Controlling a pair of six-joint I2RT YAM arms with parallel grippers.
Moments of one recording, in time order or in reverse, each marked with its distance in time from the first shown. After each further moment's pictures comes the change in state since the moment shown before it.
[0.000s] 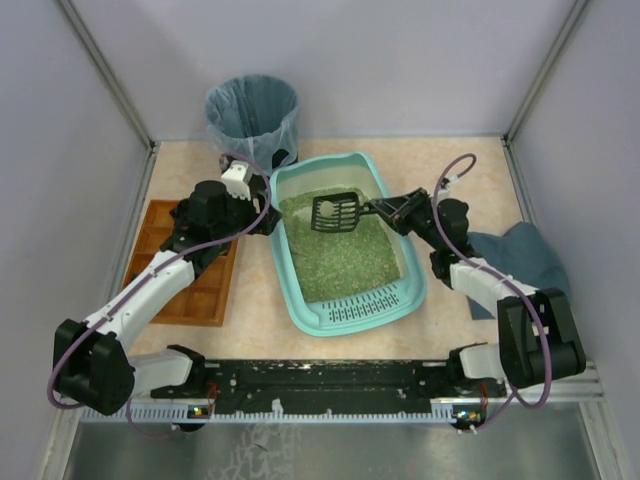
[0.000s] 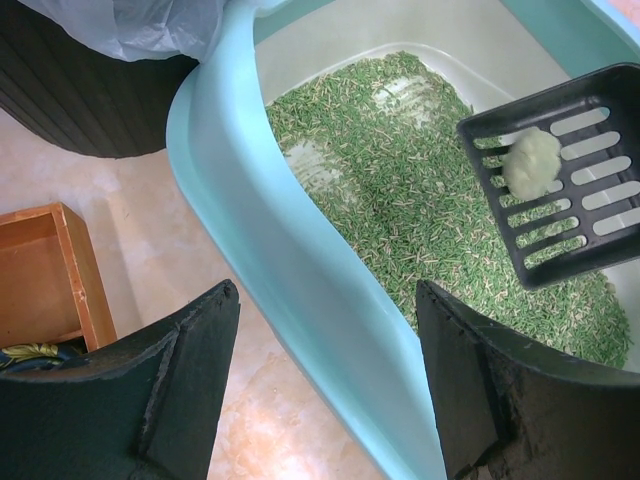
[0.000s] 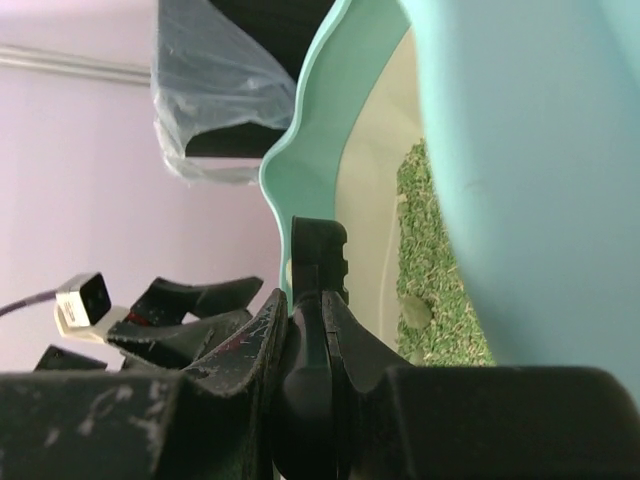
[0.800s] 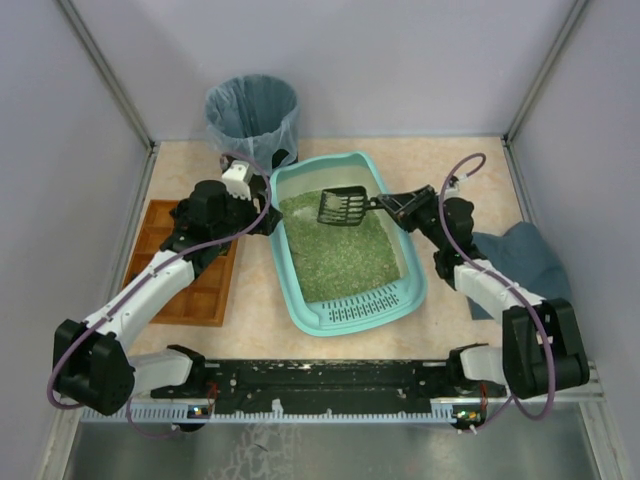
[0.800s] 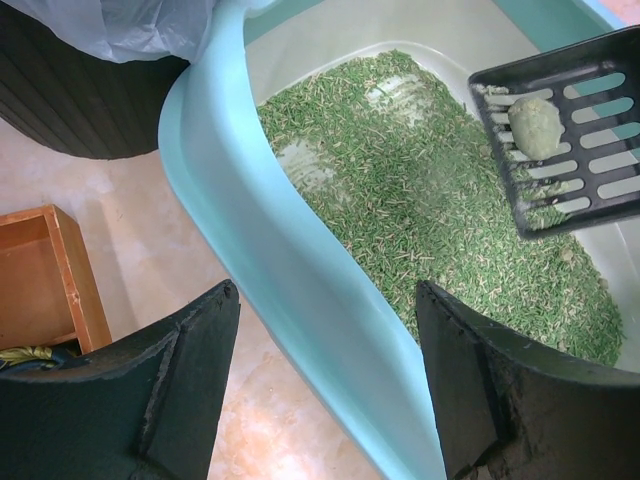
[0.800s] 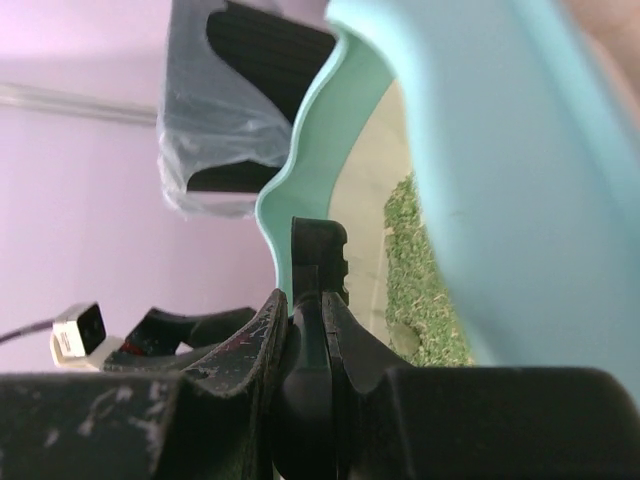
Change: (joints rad) left arm 0.000 0.000 0.004 -0.006 0.015 0.000; right arm 0.006 -0.051 0.021 -0.058 0.069 -0.039
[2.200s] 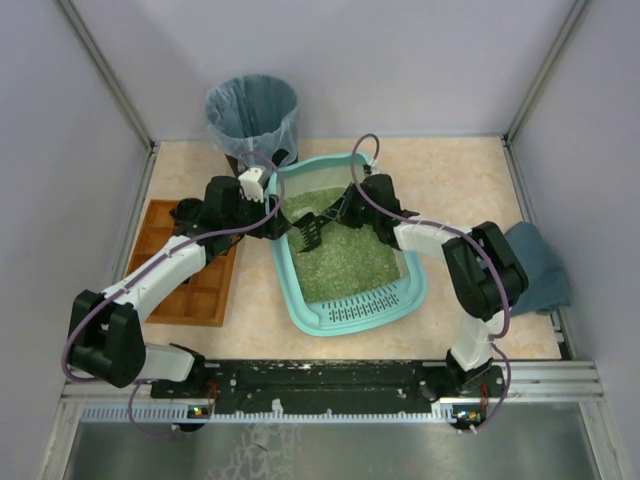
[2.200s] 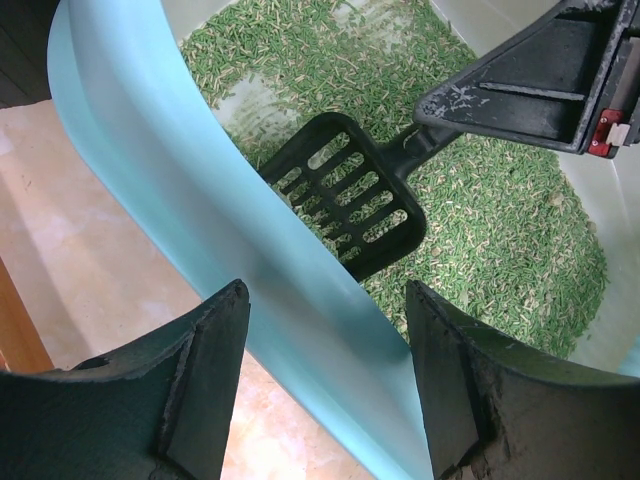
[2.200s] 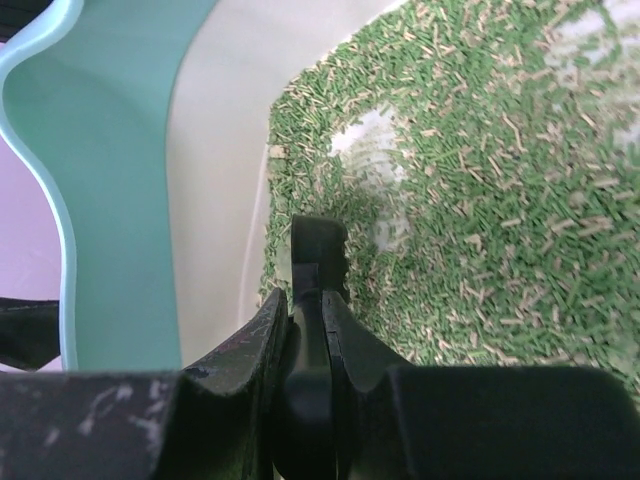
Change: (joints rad) left arm 0.000 0.150 0.055 -0.063 0.121 0.002; right arm 0.287 0.527 0.463 -0.303 0.070 -0.353
